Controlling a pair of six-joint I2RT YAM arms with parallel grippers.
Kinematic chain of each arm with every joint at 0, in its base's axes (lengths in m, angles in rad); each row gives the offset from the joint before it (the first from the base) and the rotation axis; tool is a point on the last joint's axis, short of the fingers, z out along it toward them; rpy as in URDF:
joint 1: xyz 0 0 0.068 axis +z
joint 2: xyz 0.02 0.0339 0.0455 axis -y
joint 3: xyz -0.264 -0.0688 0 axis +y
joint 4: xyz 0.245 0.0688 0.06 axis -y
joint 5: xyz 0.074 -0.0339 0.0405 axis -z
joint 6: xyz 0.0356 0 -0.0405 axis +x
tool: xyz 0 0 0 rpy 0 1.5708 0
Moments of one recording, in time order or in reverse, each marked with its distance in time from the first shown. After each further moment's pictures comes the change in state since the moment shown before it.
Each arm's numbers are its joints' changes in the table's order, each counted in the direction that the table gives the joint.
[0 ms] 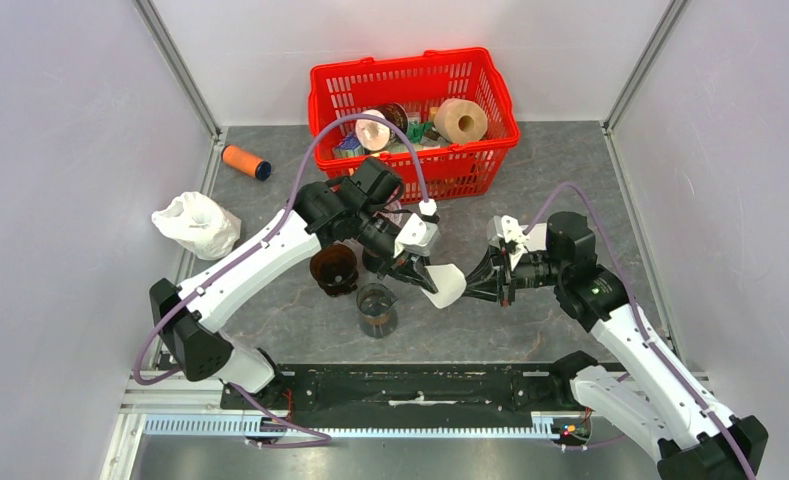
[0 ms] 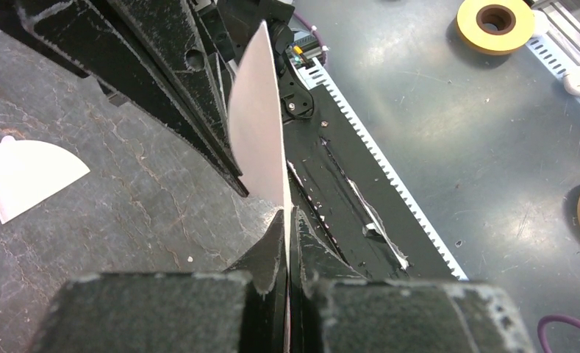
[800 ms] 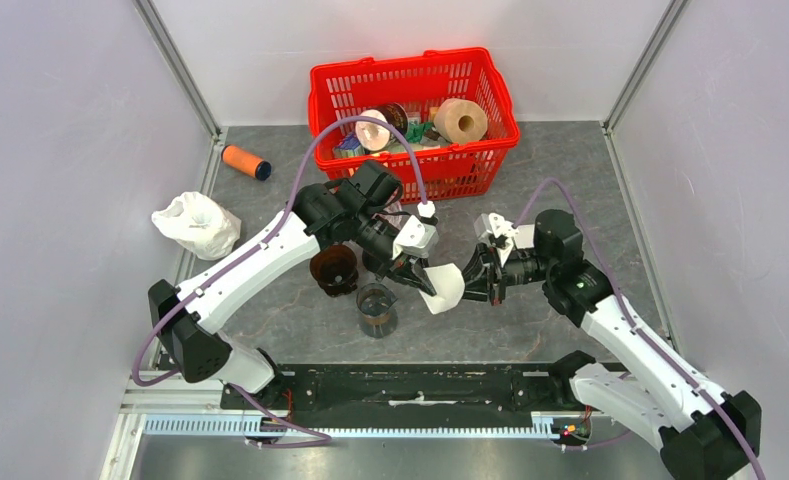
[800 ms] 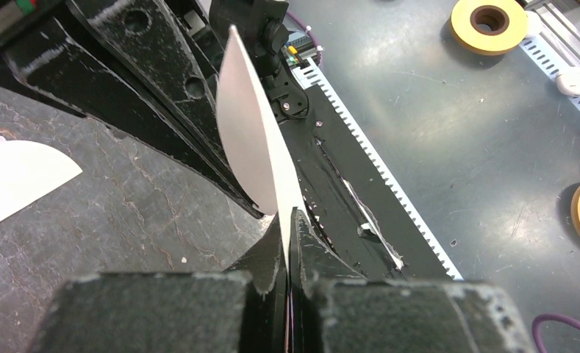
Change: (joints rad) left arm 0.000 0.013 0.019 0.002 0.008 0.001; right arm 0.048 -0.054 0.032 0.181 -0.038 0.124
